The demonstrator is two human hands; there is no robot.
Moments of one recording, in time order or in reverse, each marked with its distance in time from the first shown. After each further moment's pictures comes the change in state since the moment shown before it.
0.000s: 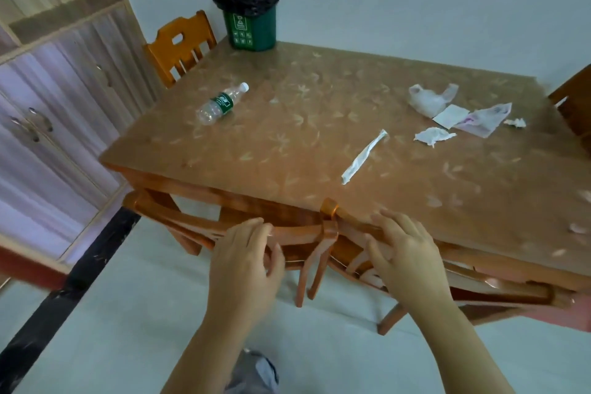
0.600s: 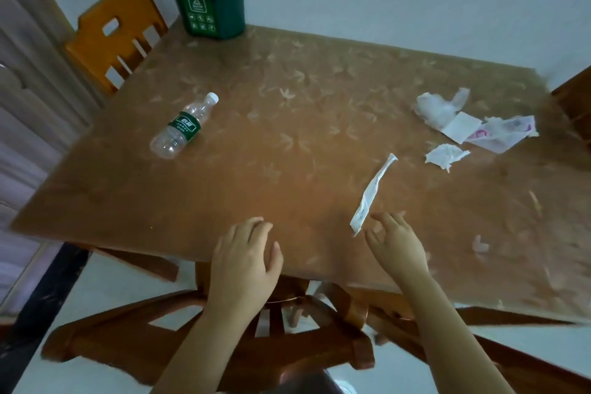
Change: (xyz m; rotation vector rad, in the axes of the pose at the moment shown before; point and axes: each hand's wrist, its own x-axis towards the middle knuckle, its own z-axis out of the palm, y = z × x) left_hand 0.212 -0.078 0.072 -0.030 -0.186 0.084; right_hand 0.216 0.032 0.103 0.003 -0.125 0.343
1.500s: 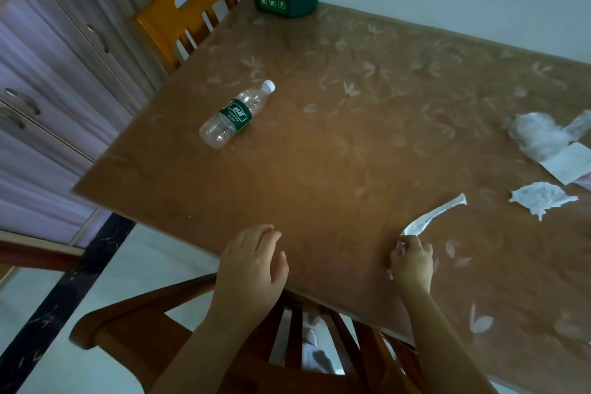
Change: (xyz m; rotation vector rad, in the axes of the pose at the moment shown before) left_hand 0.028 -0.034 0.009 0.026 0.007 -0.169; right_hand 0.087 0.010 0.097 0.245 -0.030 0.273
